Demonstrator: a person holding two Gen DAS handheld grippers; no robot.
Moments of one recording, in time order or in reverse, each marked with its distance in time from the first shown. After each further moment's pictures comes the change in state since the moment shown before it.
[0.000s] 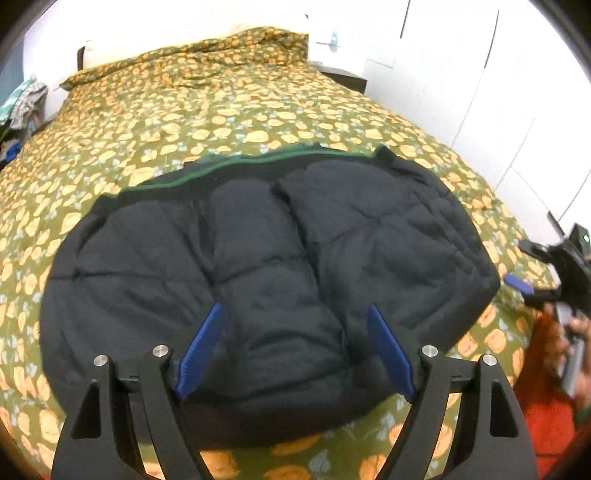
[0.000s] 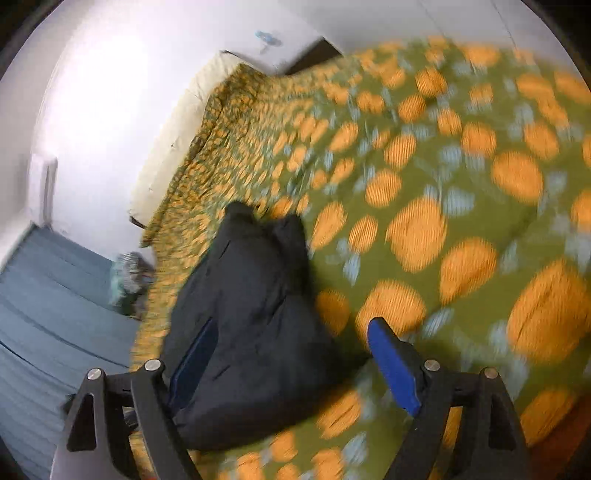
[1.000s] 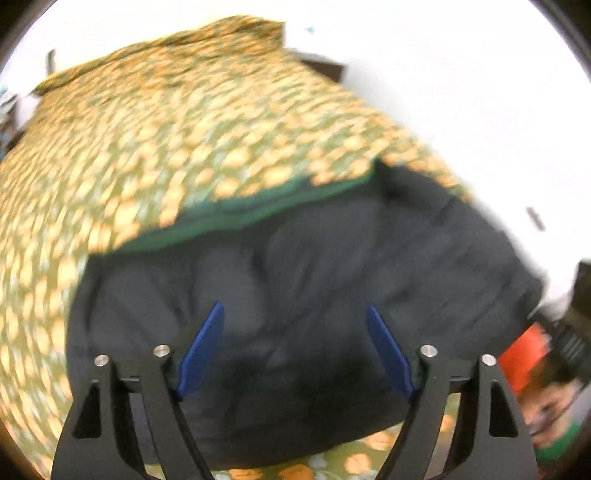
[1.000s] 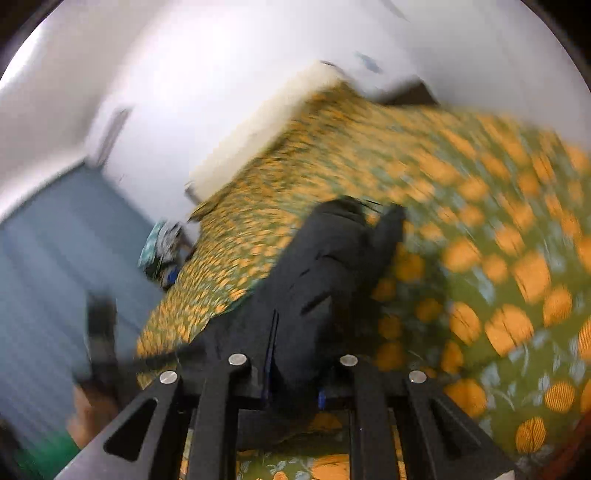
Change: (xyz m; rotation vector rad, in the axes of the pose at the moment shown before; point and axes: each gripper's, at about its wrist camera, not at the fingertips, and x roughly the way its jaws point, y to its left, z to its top) left arm -0.044 -0.001 0.110 0.080 0.104 -0.132; right arm 0.005 0.153 -0.055 -0.446 -0.106 0.099
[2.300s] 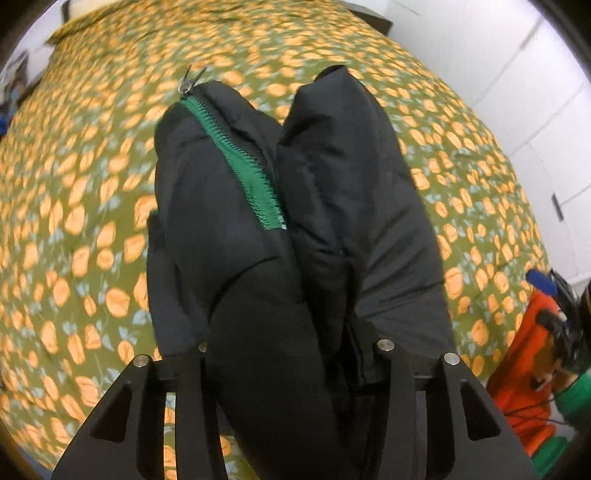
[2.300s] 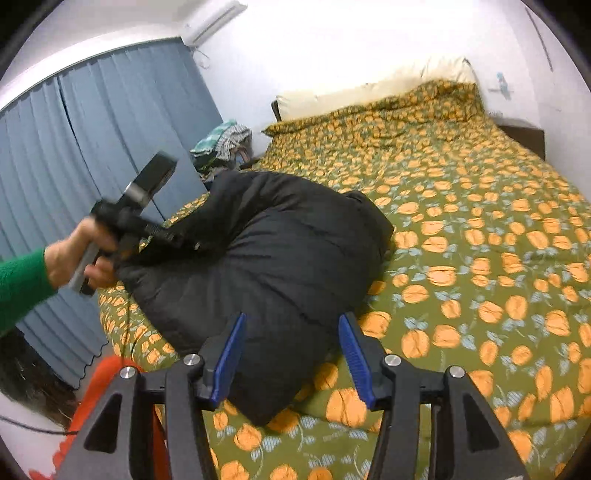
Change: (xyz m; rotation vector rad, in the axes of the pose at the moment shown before) left arm -0.005 0.178 -0.039 -0.130 0.248 0.077; right arm 0.059 0.115 -0.025 -0.392 0.254 0.119
